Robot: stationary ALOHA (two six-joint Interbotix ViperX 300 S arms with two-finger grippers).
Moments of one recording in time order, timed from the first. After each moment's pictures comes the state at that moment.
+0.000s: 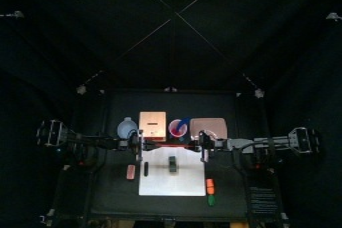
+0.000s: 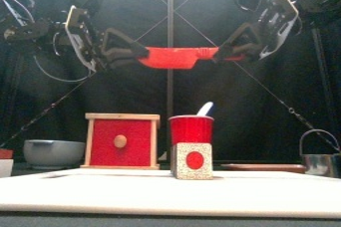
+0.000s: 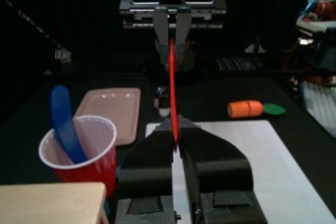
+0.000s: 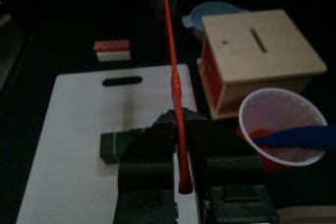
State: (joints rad) left arm 0.05 -0.13 1.04 0.04 -0.85 0.01; right arm -0.04 -0.38 0.95 -0.01 -0.17 0.03
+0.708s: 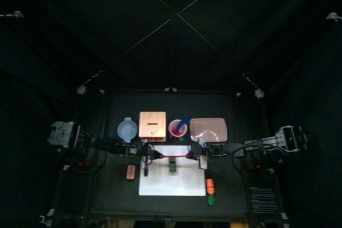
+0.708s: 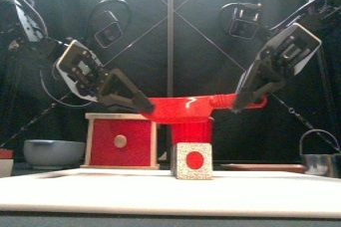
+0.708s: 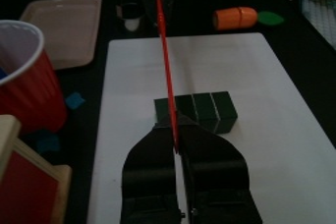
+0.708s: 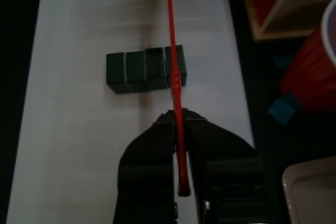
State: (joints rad) left arm -0.06 0.04 0.96 0.01 -0.61 0.00; right arm 0.00 -0.23 0.94 0.03 -0.05 0.03
